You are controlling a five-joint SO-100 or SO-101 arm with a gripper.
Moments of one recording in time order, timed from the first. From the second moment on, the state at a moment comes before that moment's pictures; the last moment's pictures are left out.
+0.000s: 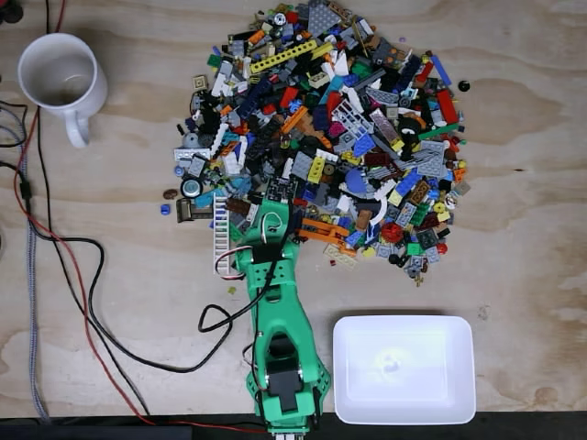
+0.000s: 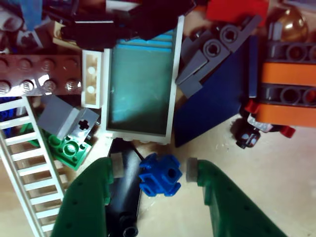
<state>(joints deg) -10.1 117.9 144.3 47.3 -66.0</state>
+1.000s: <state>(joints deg) -0.5 115.3 135.3 53.7 -71.1</state>
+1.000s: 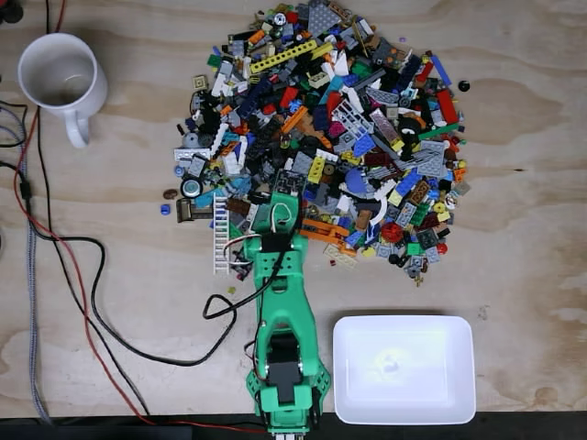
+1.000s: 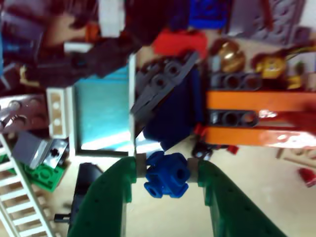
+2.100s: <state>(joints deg) 83.9 146.3 137.8 80.1 -101.5</state>
